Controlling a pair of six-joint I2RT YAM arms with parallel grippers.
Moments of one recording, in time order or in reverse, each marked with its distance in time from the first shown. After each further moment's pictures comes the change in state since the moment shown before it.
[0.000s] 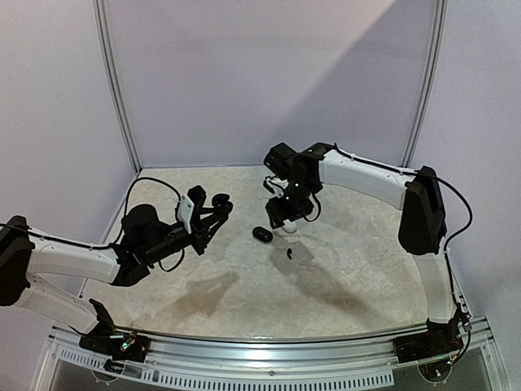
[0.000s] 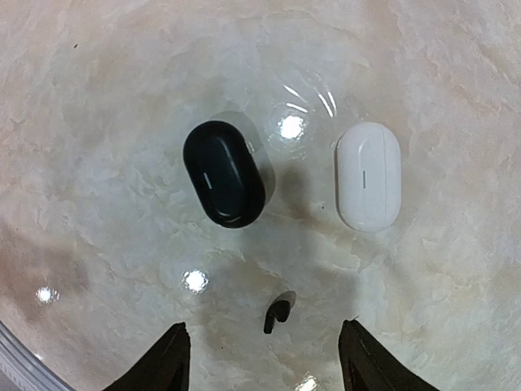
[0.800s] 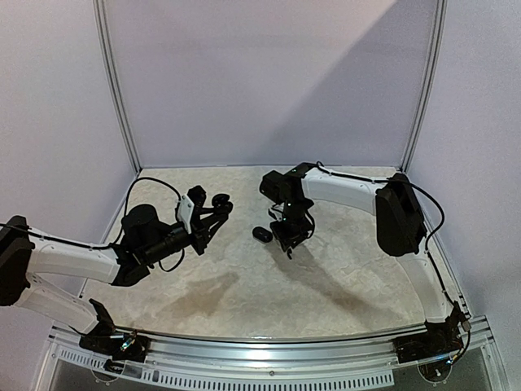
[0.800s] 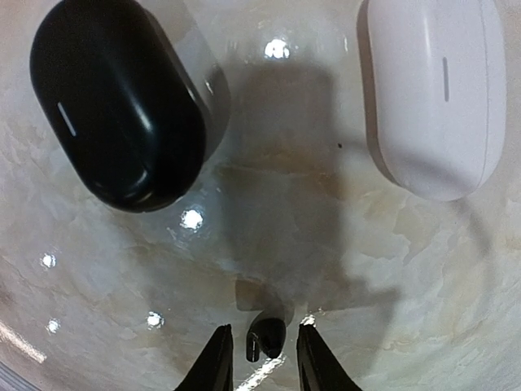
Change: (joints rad) left arm 0.000 0.000 0.000 0.000 0.000 0.000; right arm 0.000 0.180 0.049 -0.134 -0.008 0.089
